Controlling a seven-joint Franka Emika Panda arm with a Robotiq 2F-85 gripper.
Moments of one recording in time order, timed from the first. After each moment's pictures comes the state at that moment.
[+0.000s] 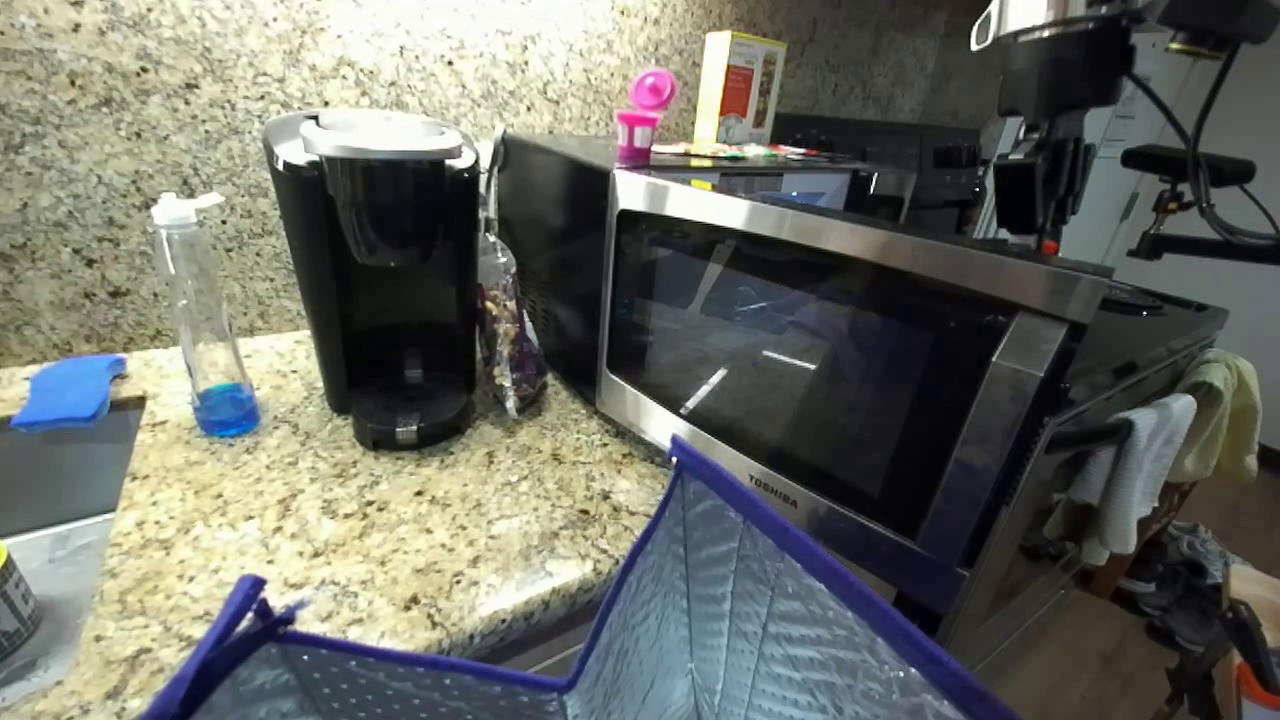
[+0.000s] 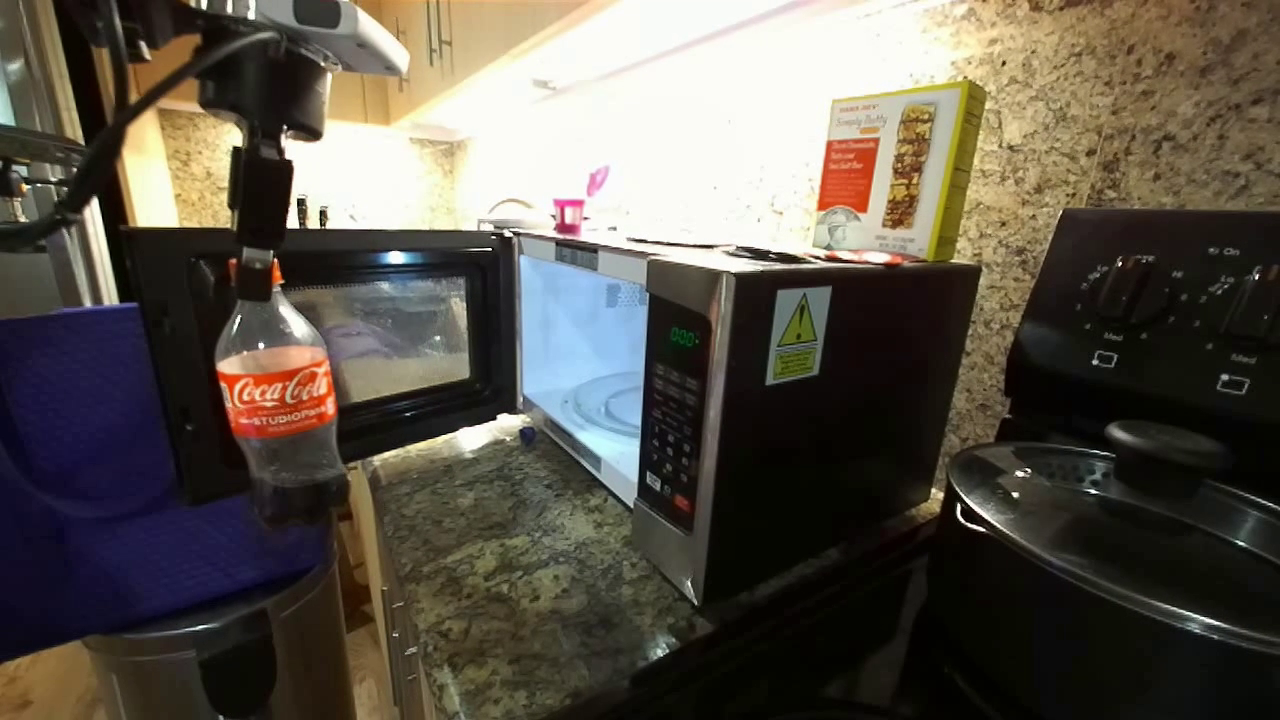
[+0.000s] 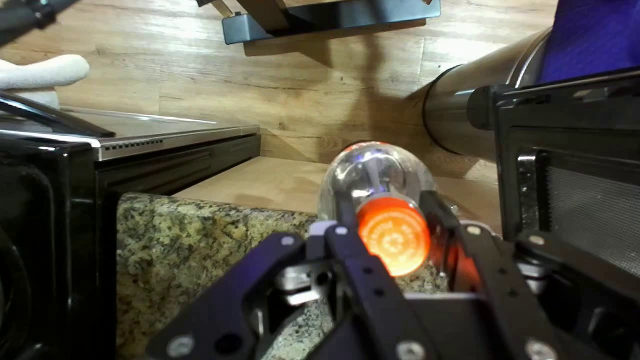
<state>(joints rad) 0.05 -0.32 0.02 -2.19 -0.03 1.69 0.22</state>
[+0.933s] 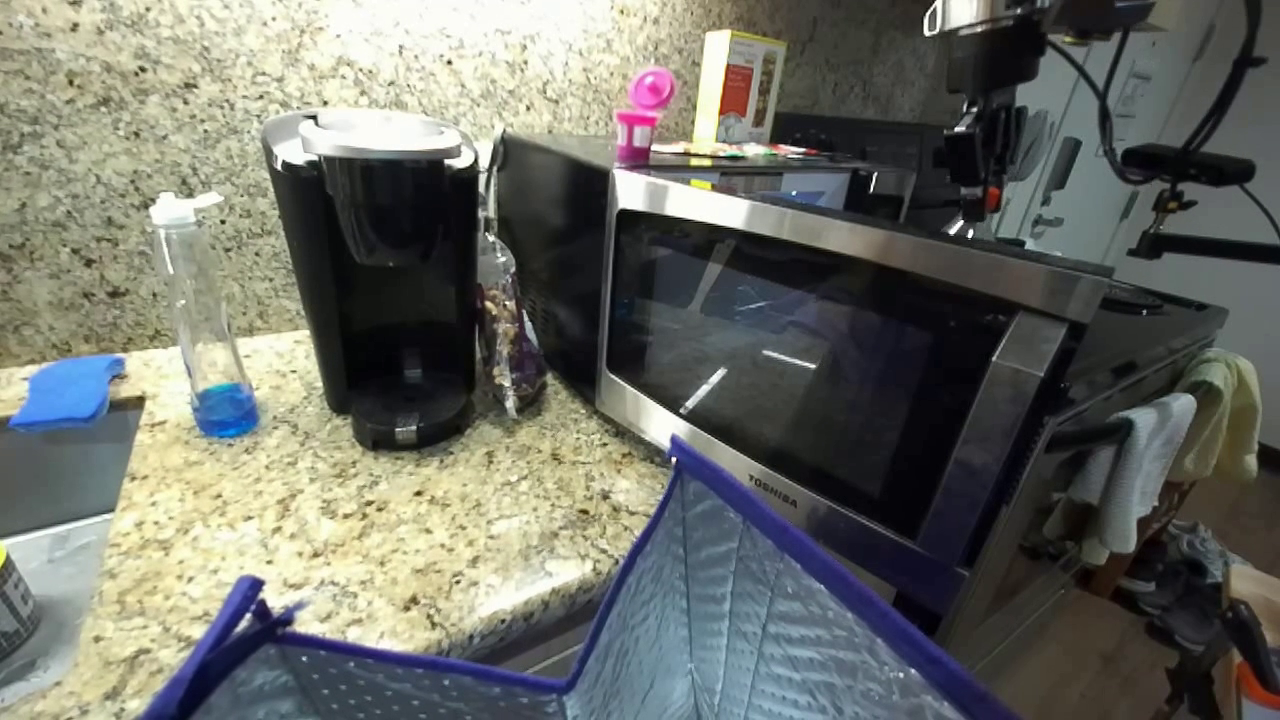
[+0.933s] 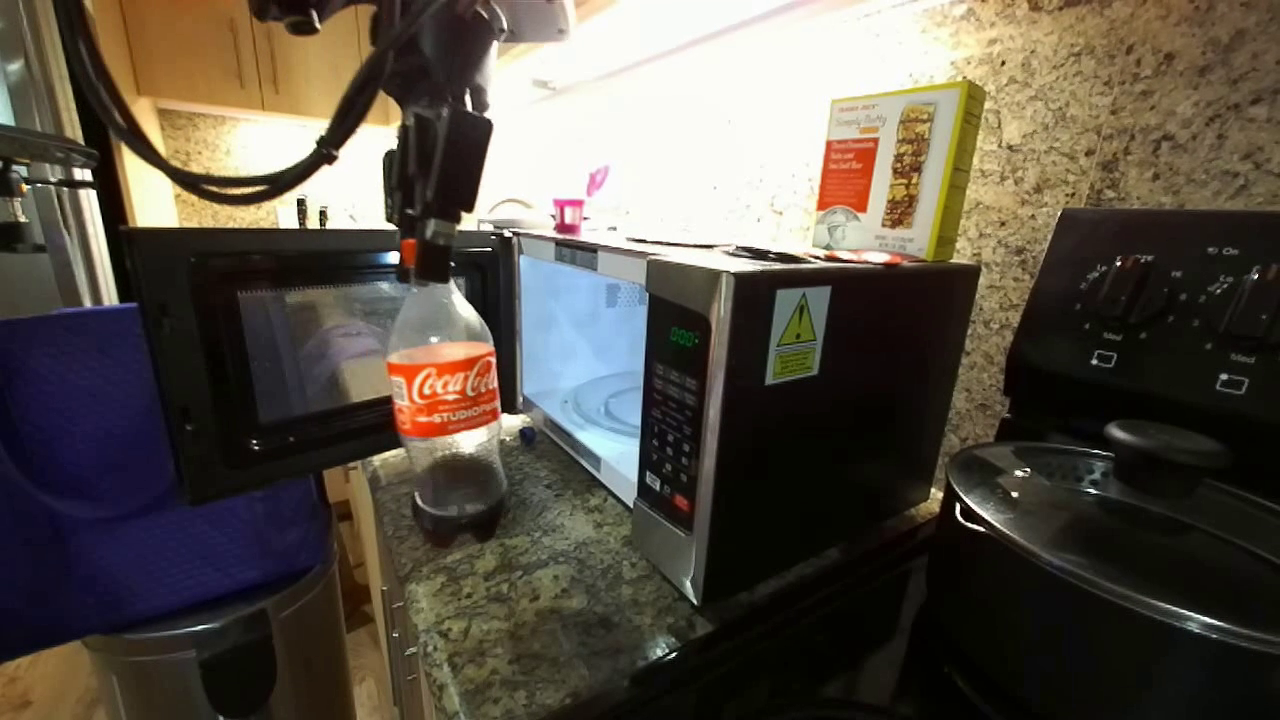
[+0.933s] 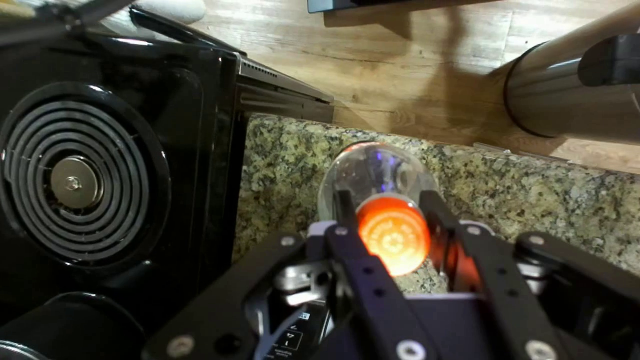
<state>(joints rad) -0.04 -0.07 -0.08 -1.89 -0.19 1.64 0.02</state>
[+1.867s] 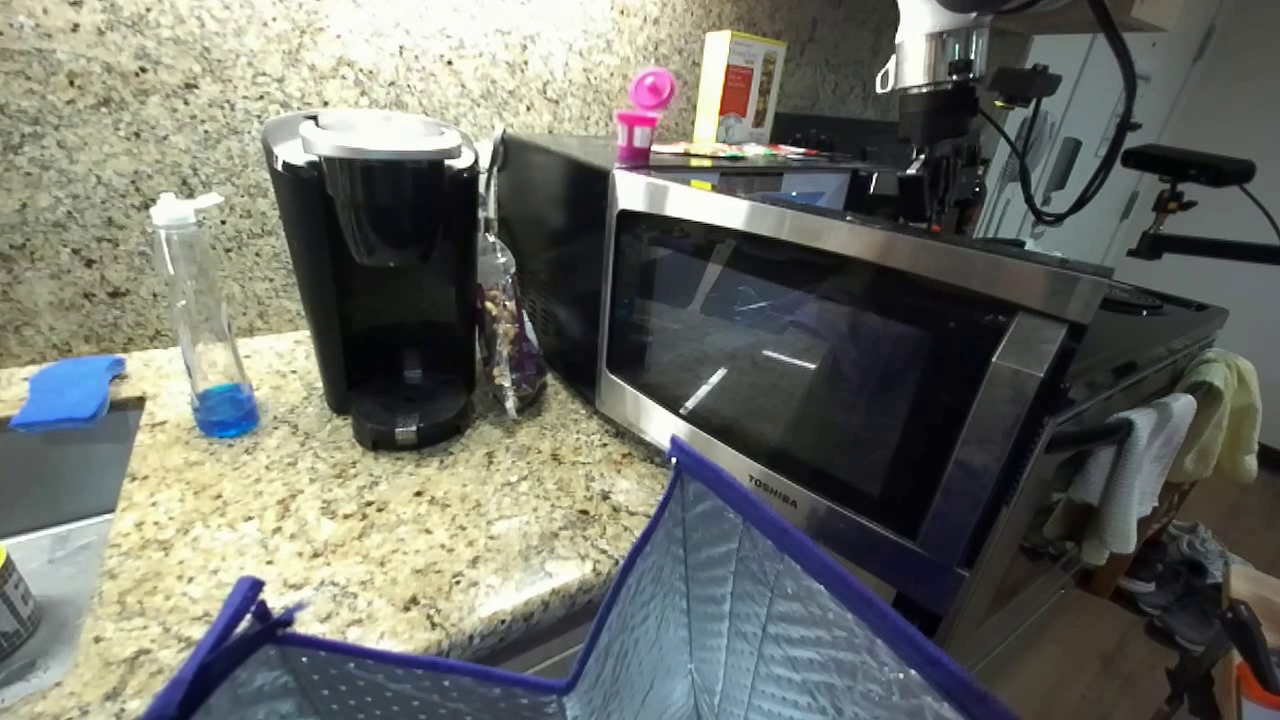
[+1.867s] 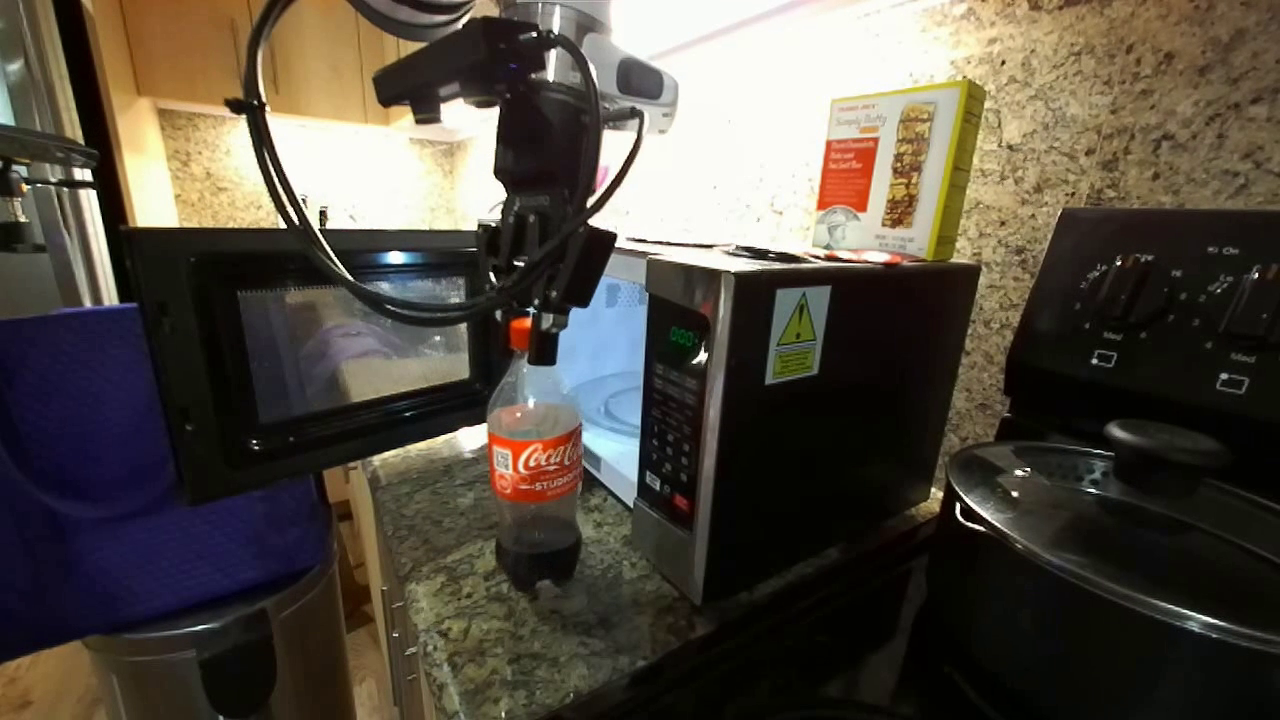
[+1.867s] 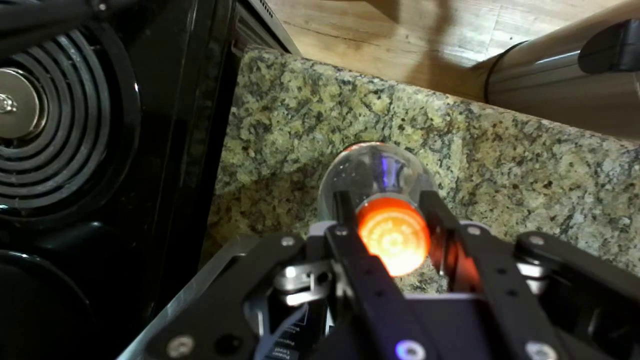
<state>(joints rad) -0.10 0.13 -0.12 -1.78 -0.10 1.74 -0.19</state>
